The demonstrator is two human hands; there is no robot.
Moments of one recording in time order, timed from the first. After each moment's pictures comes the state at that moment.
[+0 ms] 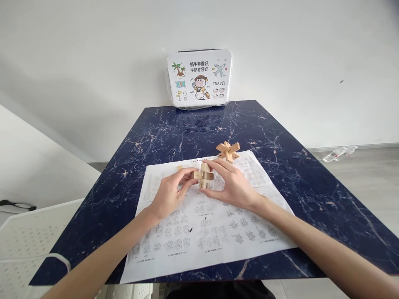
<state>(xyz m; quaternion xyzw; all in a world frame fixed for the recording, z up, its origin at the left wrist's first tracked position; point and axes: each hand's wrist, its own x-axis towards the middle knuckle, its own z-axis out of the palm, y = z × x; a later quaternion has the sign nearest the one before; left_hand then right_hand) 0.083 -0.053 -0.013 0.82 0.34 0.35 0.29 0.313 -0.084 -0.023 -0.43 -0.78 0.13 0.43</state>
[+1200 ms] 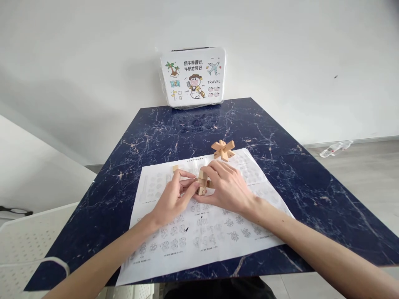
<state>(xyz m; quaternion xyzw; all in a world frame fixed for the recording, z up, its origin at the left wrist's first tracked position) 0.100 -0.073 -0.008 0.72 0.37 0.30 0.51 0.302 -0.093 -0.019 -0.47 -0.80 -0.04 0.37</state>
